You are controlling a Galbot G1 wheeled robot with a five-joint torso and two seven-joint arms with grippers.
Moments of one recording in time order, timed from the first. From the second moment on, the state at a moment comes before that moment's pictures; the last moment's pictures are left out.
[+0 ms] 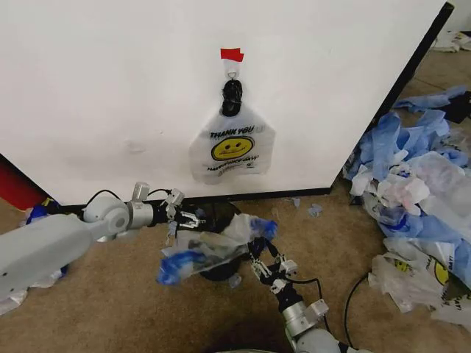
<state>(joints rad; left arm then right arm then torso) 0.05 -0.56 0.85 -1.49 -1.30 0.30 0.45 -1.09 0.87 -0.44 1.79 0.69 0.63 0.37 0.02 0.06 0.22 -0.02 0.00</state>
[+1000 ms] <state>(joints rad) 0.05 -0.57 0.85 -1.47 -1.29 0.25 0.43 -1.10 0.85 -0.42 1.81 0.67 0.63 0.37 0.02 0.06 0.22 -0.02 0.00</state>
